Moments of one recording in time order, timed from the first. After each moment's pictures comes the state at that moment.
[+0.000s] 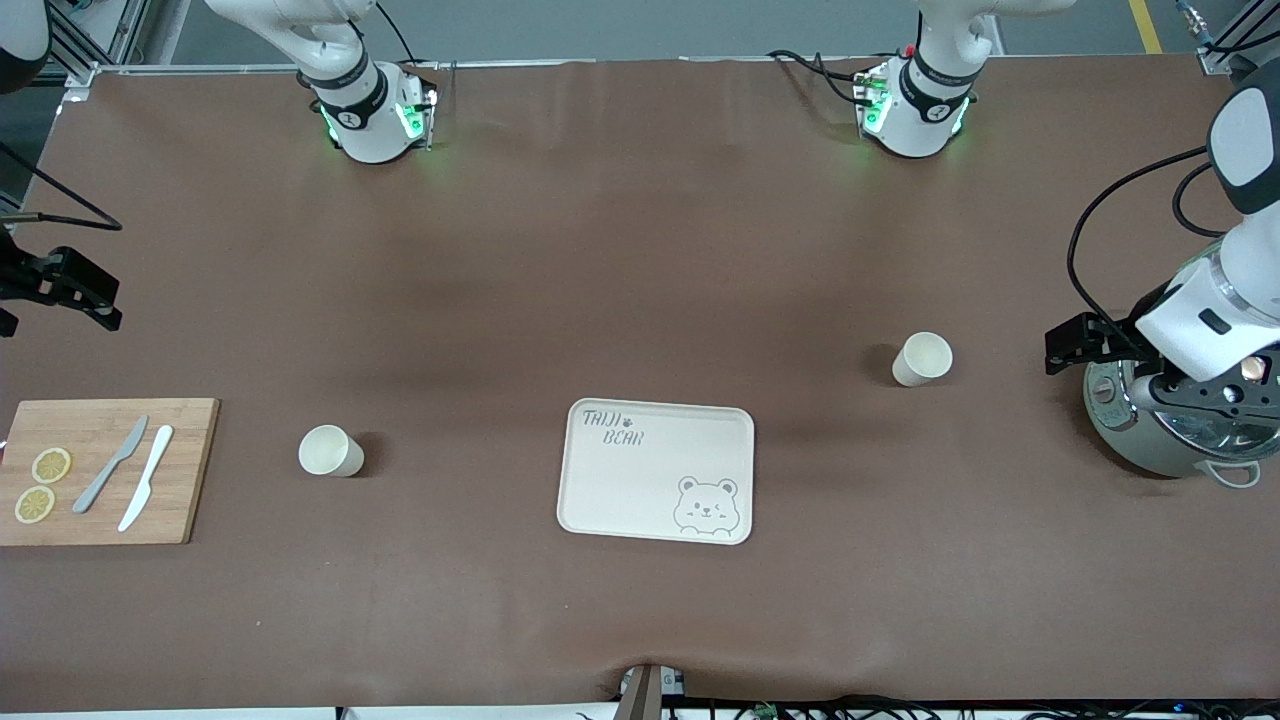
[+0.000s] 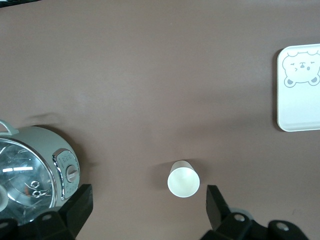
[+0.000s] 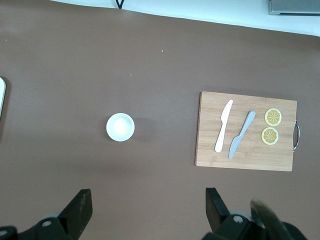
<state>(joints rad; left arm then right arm) -0.10 0.24 0.04 -1.44 0.00 1.72 0.09 -0.03 0.06 0.01 -1.51 -0.08 1.71 -0.12</state>
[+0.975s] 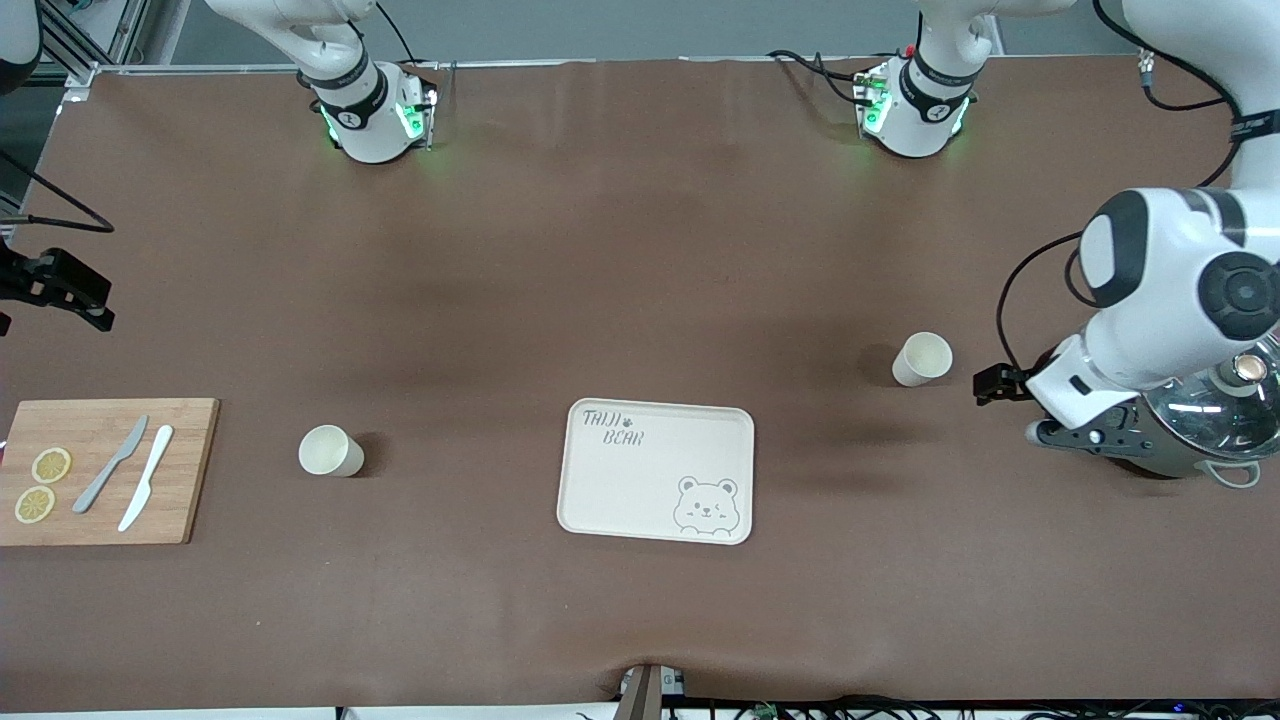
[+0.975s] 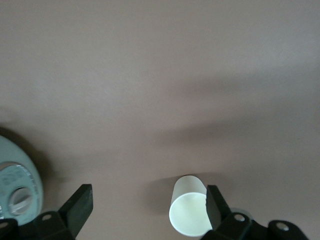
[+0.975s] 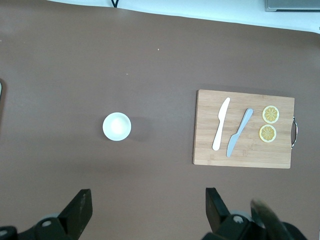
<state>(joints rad) -0.10 0.29 0.04 -1.83 -0.01 2.11 0.09 -0.04 0.06 0.00 -1.50 -0.08 1.71 -0.12</state>
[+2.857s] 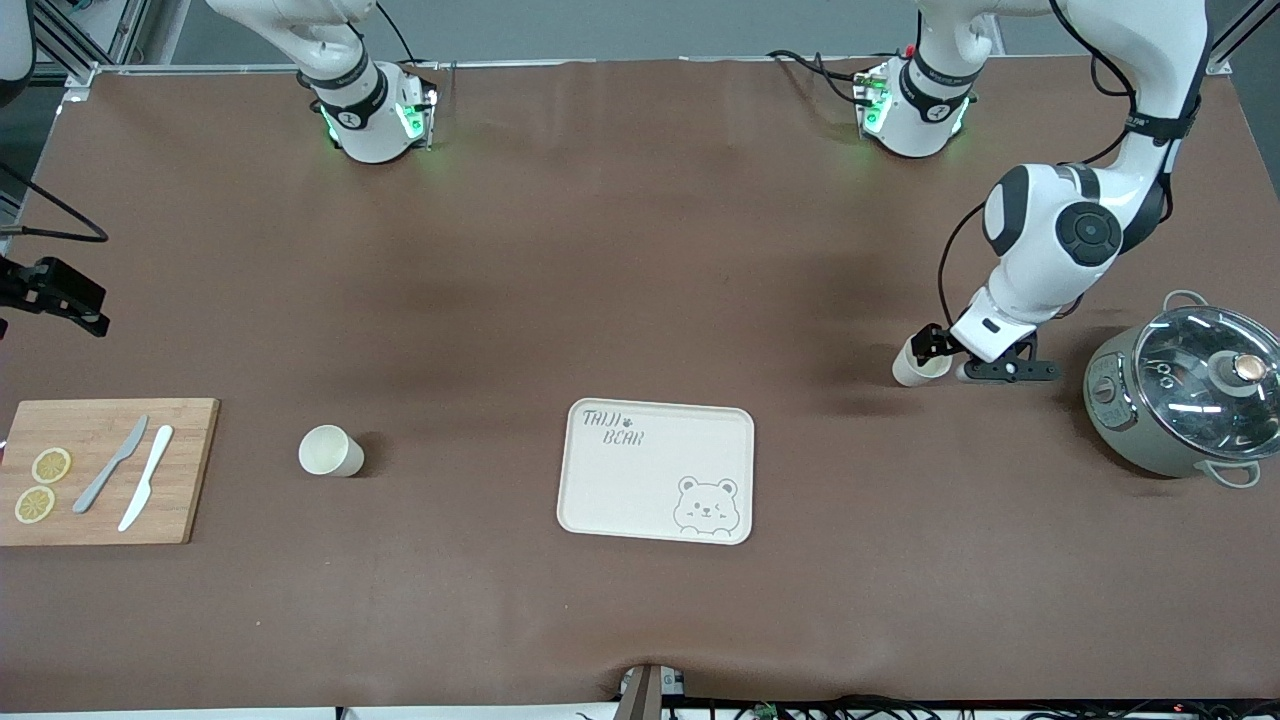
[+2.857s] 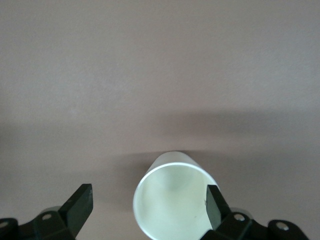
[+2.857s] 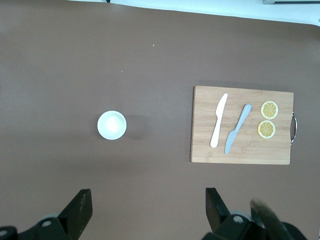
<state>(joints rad) -0.08 0.16 -0.02 -2.36 0.00 2.59 -0.06 -0.06 0.08 0.00 -1.50 -0.08 1.71 -0.13</state>
